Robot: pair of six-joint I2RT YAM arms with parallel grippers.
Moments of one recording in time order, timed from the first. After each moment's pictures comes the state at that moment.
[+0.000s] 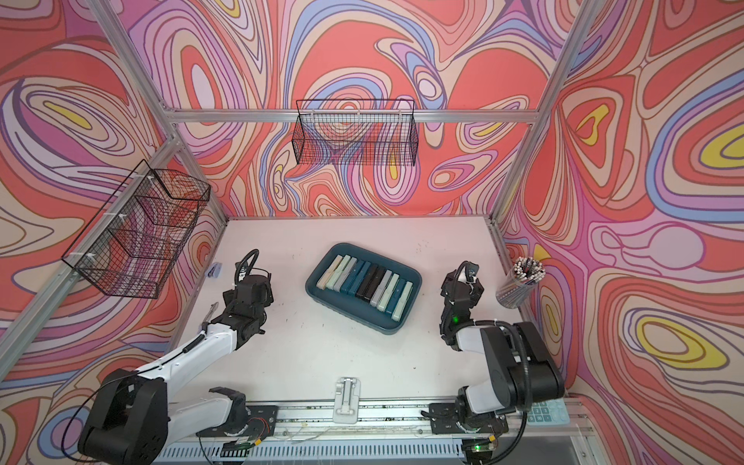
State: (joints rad) left arm -0.24 1.21 0.50 0.10 -0.69 -0.23; right arm 0.11 1.52 0.33 0.94 0.56 0.16
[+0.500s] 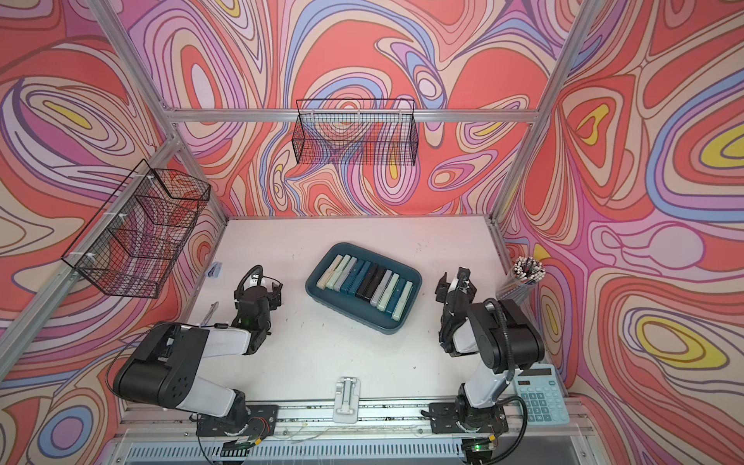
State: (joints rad) left arm -0.19 1.50 0.33 0.81 -0.52 0.04; right arm 0.10 1.70 0.29 1.25 0.39 0.08
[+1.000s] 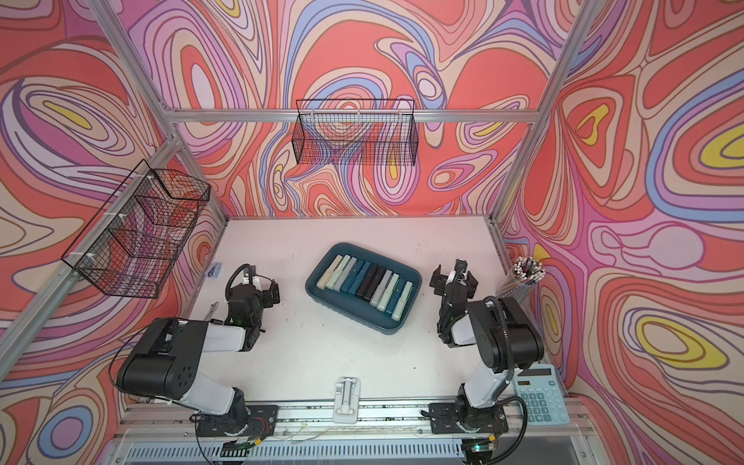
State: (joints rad) left arm -0.08 1.55 0.35 0.83 -0.31 0.00; right arm 0.10 1.71 0.37 1.18 0.37 0.06
